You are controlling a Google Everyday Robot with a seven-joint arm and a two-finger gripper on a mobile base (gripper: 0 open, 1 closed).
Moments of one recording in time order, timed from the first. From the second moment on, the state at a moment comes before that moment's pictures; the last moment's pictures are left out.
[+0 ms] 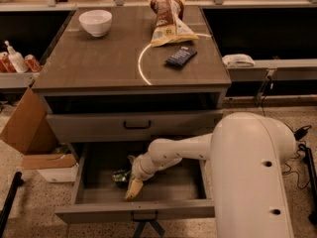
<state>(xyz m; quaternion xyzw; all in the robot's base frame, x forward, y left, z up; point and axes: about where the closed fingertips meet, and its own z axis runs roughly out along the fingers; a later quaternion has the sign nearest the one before) 0.558 0.124 0.384 -0.67 0.66 0.22 0.25</state>
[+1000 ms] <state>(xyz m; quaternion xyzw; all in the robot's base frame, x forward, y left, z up) 0.552 0.134 0.377 -0.68 0.65 0.23 0.25</state>
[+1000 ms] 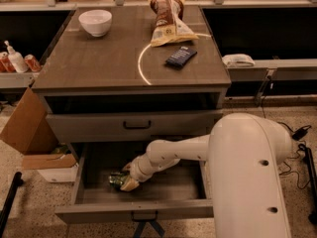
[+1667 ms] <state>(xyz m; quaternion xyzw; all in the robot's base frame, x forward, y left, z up) 0.544 0.114 0.439 -0.67 0.60 0.29 0.33</state>
